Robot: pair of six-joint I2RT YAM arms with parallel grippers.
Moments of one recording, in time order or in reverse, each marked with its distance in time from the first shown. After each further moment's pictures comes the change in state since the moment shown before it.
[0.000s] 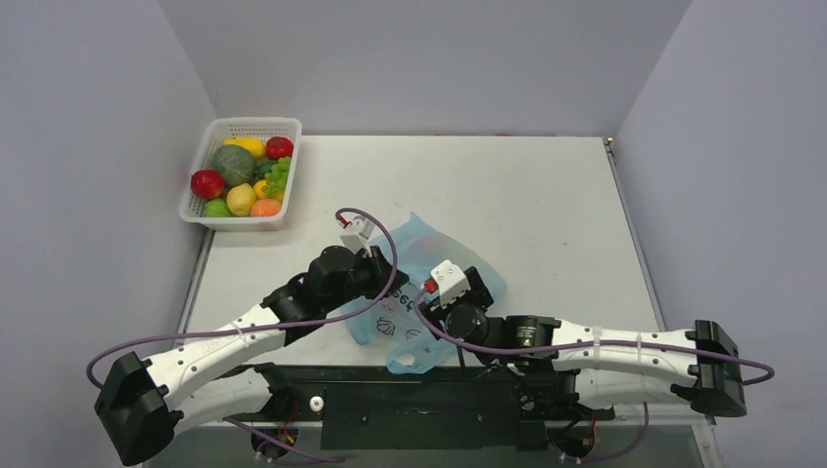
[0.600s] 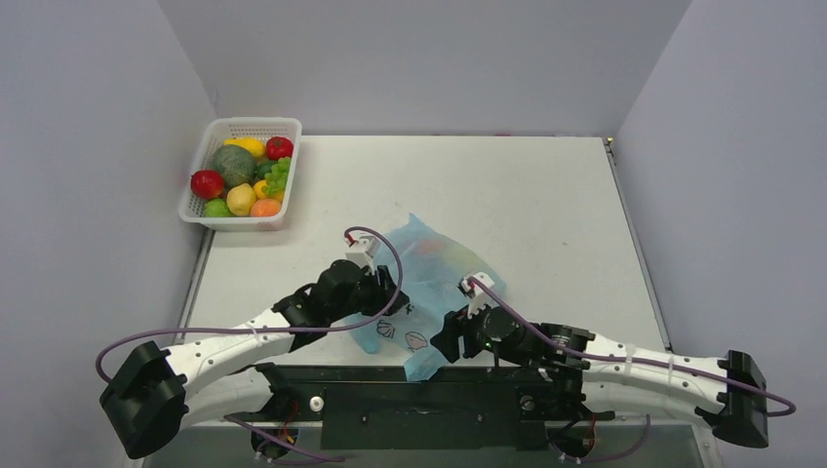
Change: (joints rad) left arm 0.000 0.048 -0.139 0.039 0.025 0.027; right arm -0.164 -0.192 -0.259 0.091 -0.536 0.388
